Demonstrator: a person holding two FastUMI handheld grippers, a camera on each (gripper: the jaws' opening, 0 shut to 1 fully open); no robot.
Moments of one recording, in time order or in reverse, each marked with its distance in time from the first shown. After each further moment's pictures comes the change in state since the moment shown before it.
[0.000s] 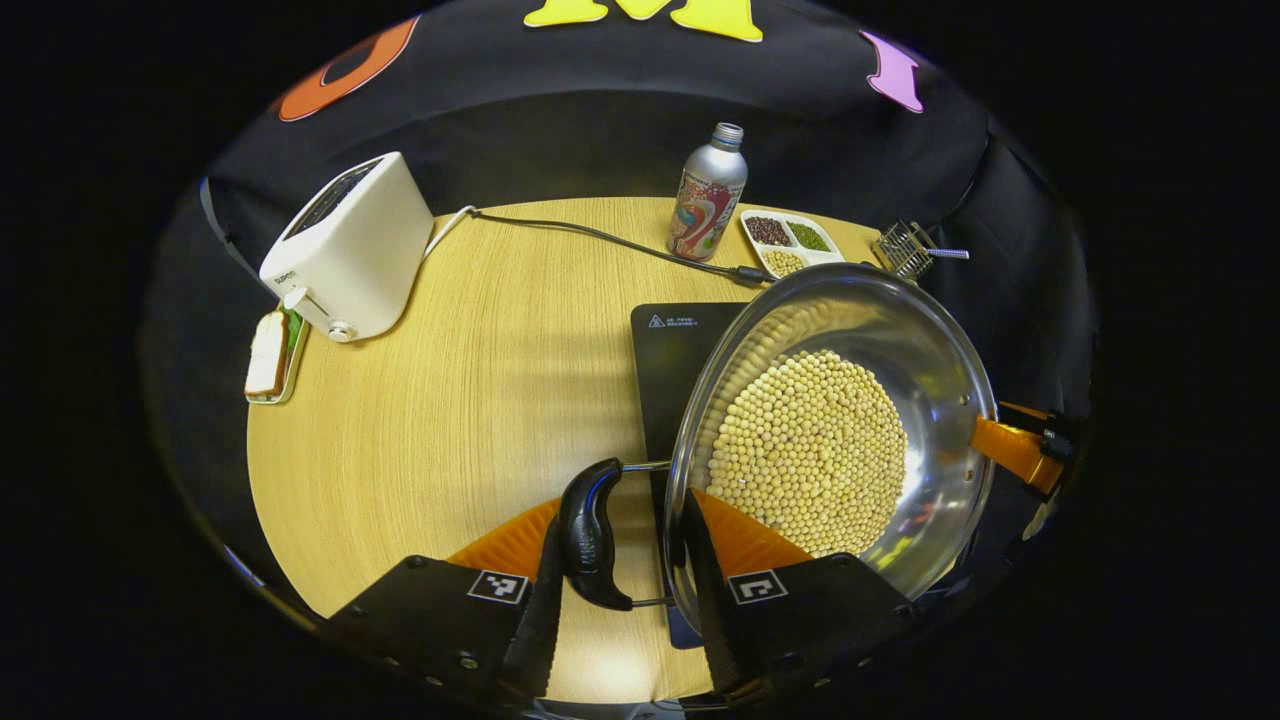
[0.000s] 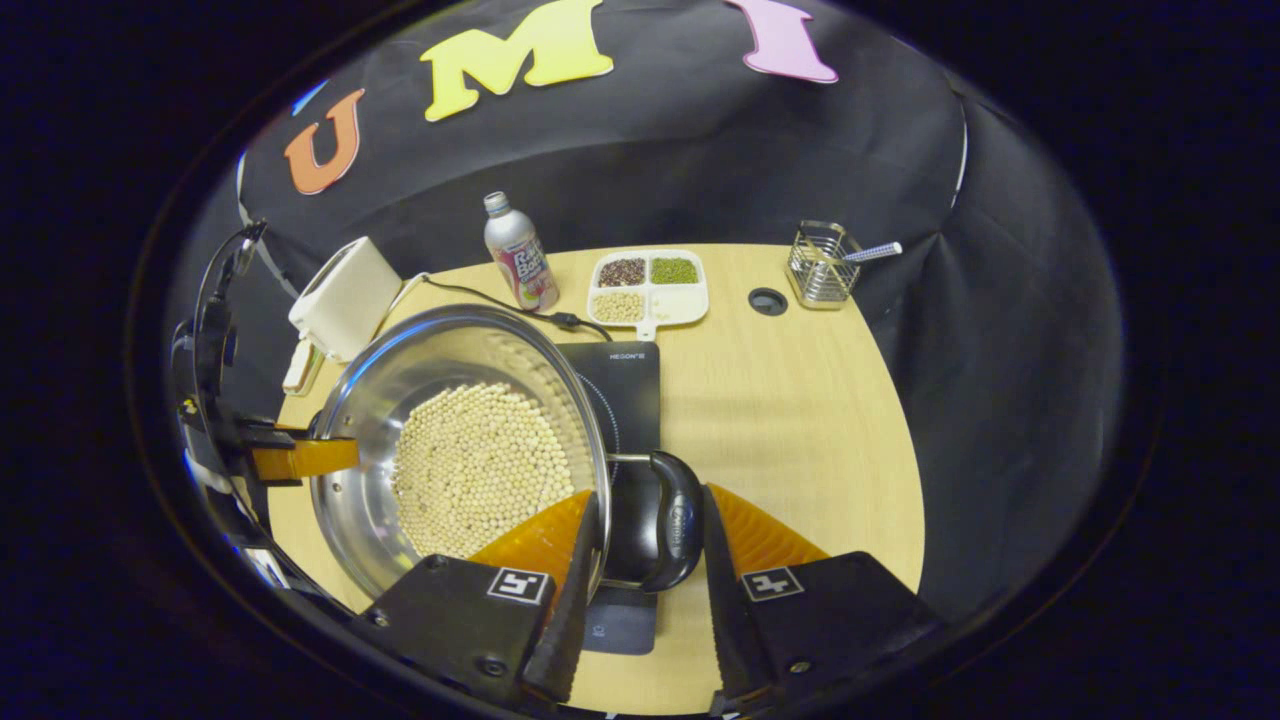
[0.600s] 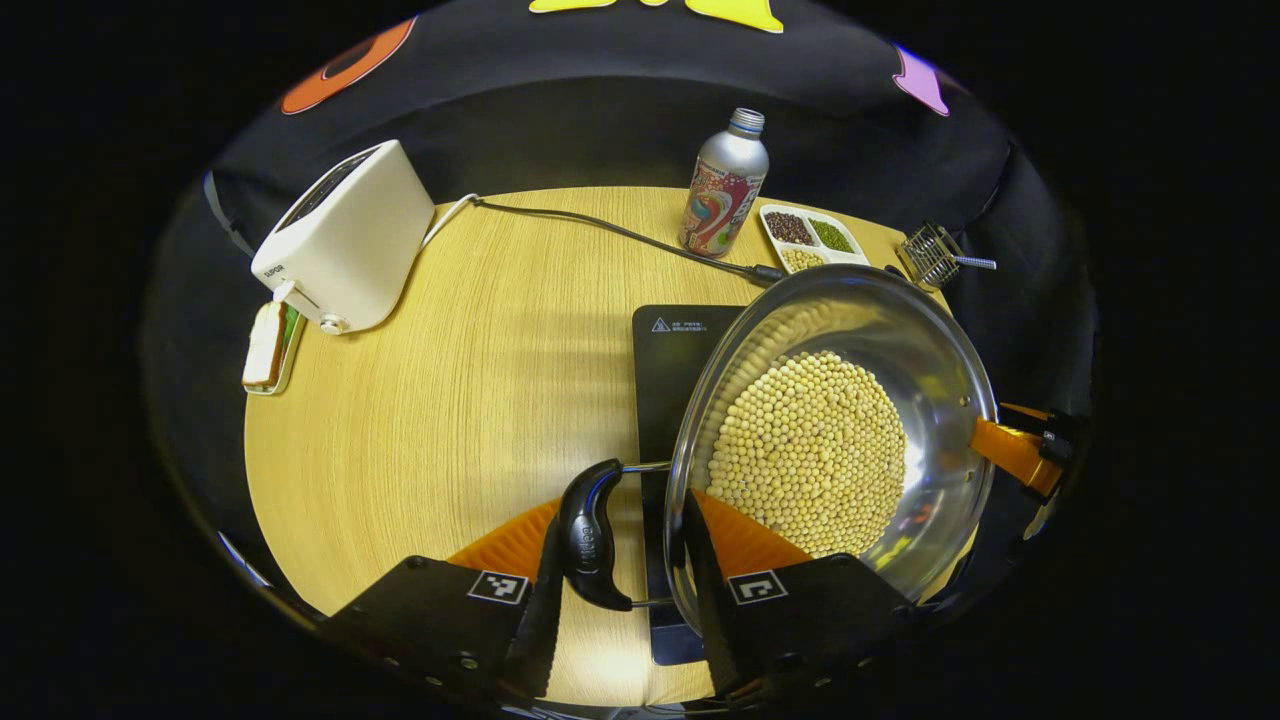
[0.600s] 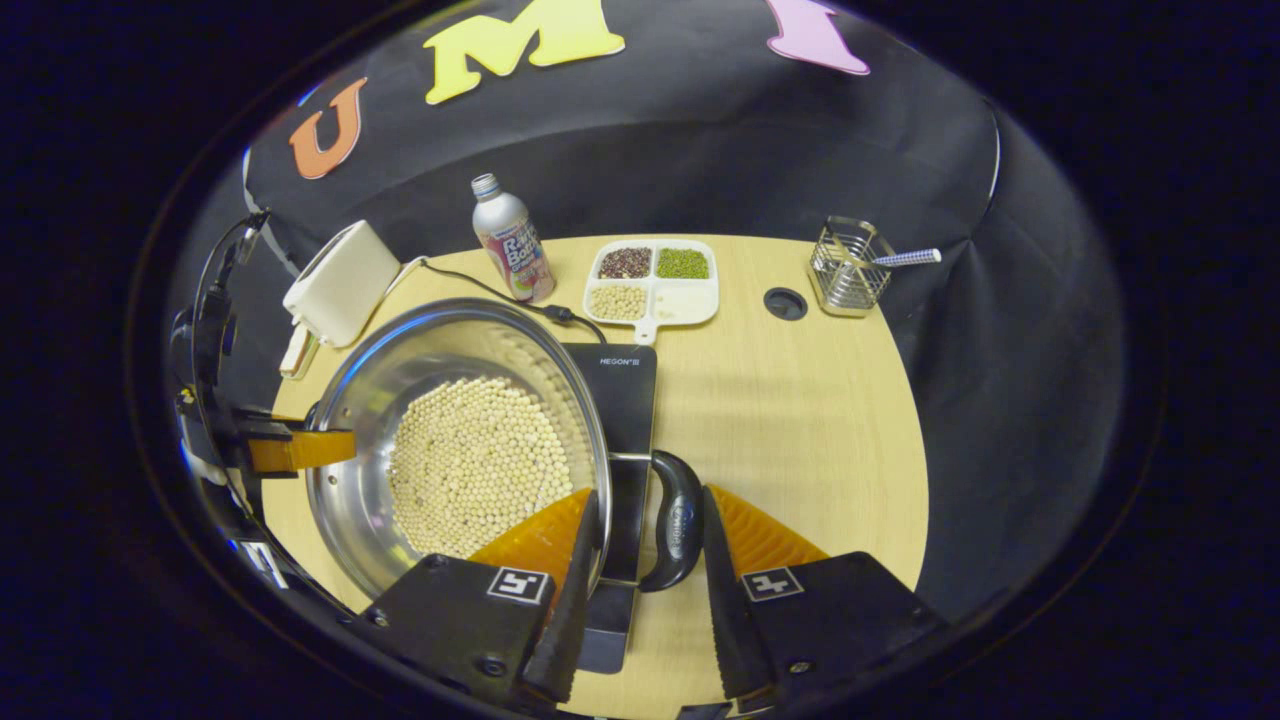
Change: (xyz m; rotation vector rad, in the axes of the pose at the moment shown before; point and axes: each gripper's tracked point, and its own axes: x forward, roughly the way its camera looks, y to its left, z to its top) left arm -0.005 -0.001 -0.002 -0.026 0.032 0.024; right arm 0.029 -0.013 0.010 -0.042 0.048 0.030
